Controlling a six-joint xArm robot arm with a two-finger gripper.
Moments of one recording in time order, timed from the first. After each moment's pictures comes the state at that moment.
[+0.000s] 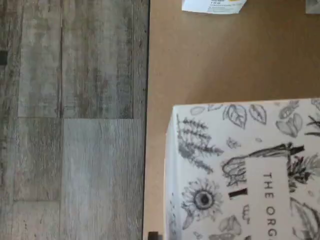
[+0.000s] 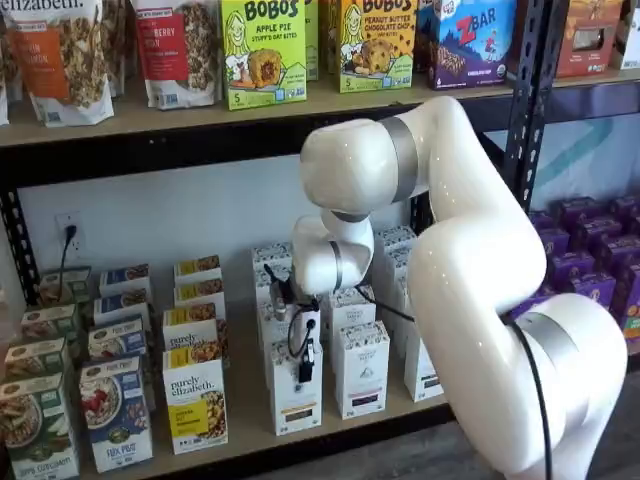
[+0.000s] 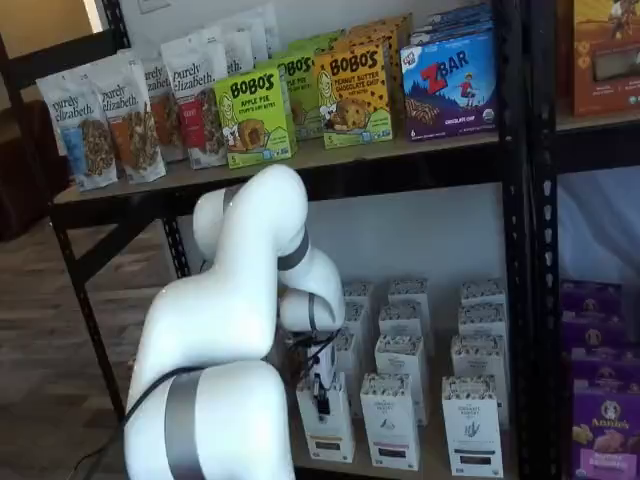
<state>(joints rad) 0.23 1.12 -1.61 0.16 0.44 -1.48</state>
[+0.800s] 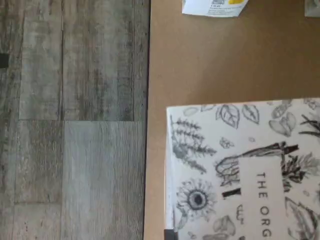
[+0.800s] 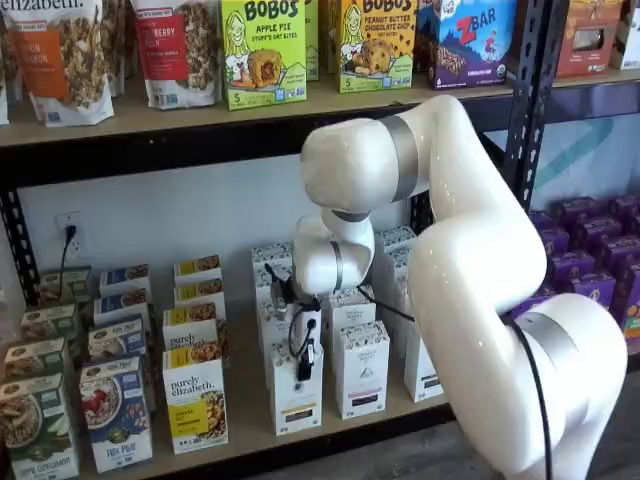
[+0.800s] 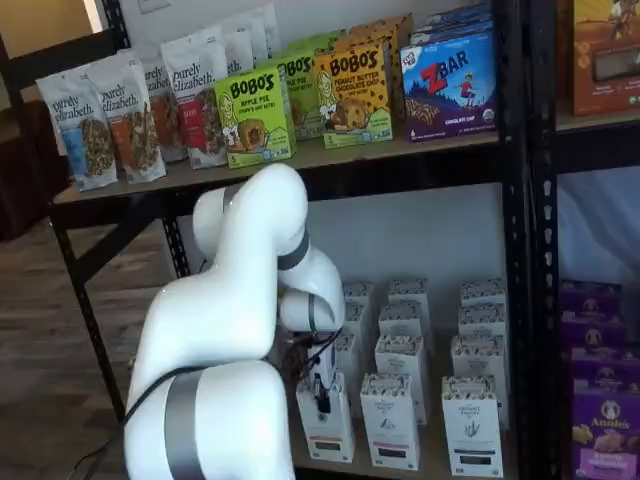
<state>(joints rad) 0.23 1.12 -1.60 0.19 0.43 -1.50</state>
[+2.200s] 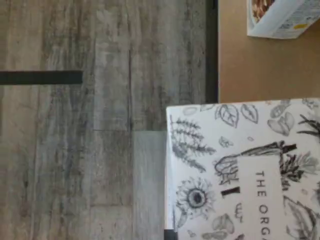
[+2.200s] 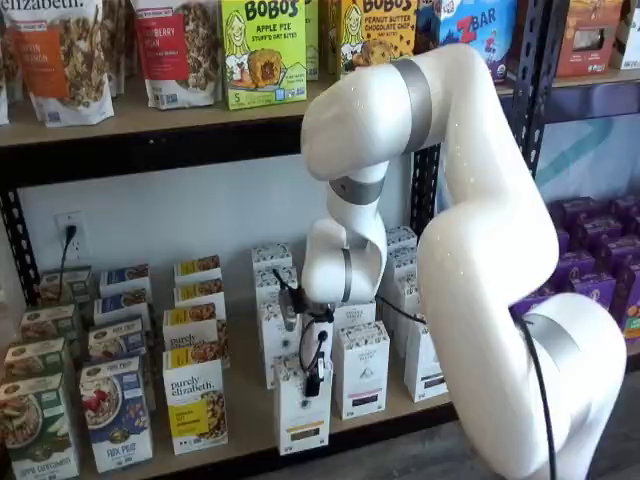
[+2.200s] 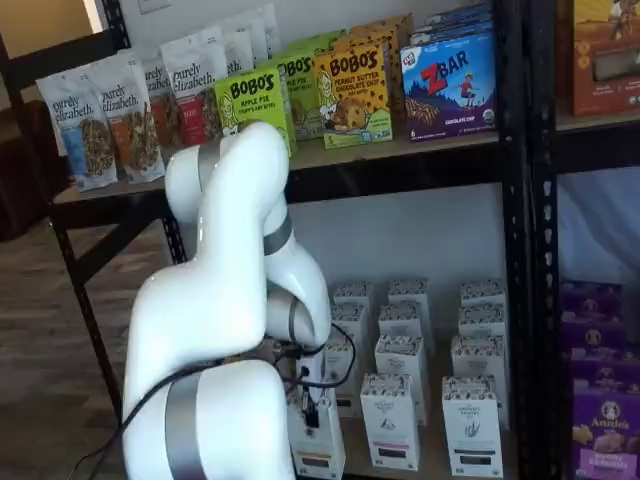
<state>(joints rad) 0.28 0.87 -1.20 0.41 0.28 -1.67</state>
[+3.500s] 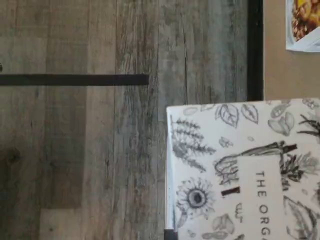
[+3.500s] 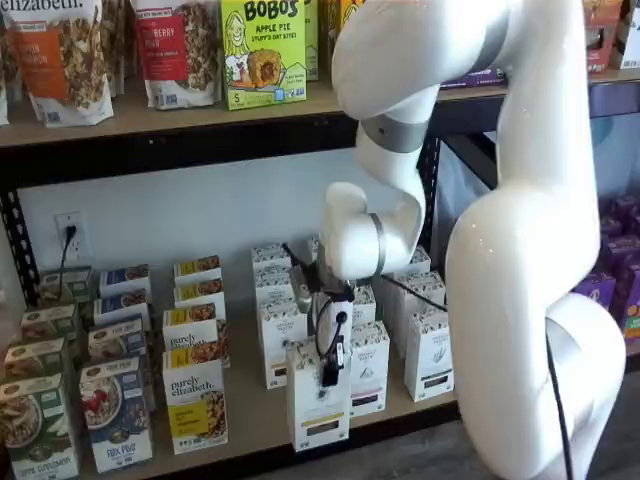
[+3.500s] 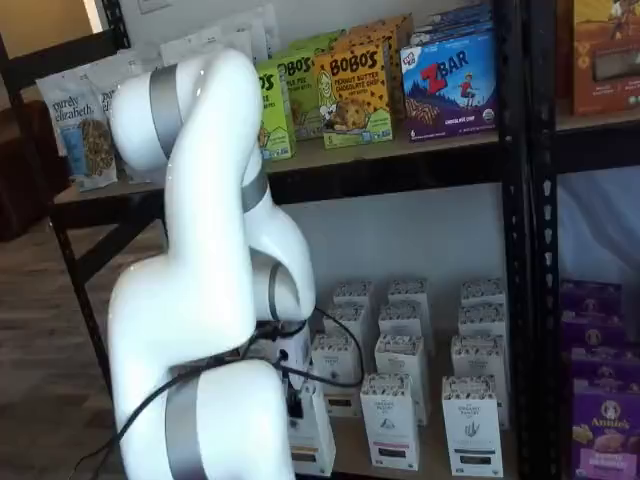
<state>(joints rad) 0.31 0.38 -0.70 0.26 0.26 -1.50</state>
